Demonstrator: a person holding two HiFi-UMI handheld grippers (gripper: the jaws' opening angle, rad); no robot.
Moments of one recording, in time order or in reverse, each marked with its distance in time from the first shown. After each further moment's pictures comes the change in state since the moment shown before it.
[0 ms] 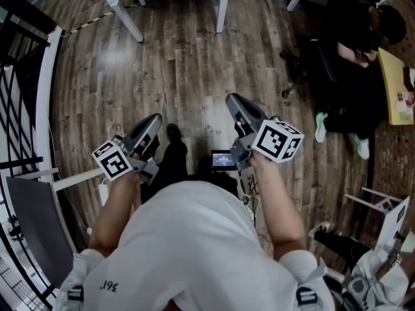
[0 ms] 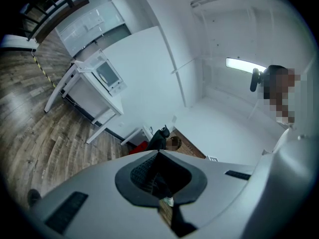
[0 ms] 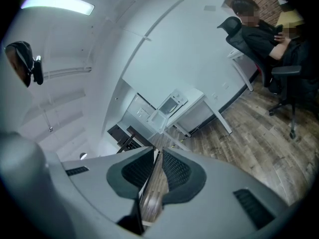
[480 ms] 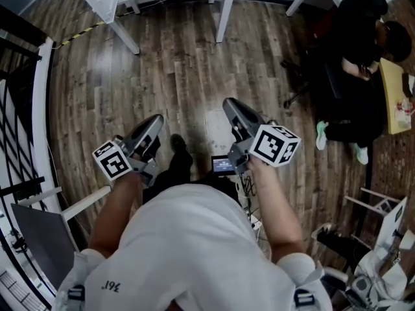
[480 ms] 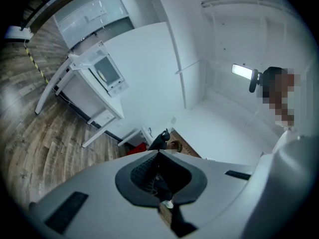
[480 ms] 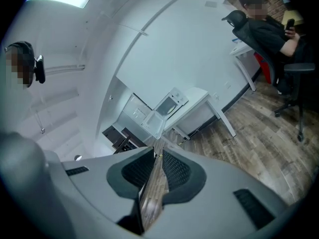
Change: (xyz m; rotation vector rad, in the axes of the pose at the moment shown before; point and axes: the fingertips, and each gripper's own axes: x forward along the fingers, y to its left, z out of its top) left arm 0.039 0.094 0.115 -0.036 0.039 -0.071; right arm 0.140 0.005 0.031 0.008 -0.013 -0.029
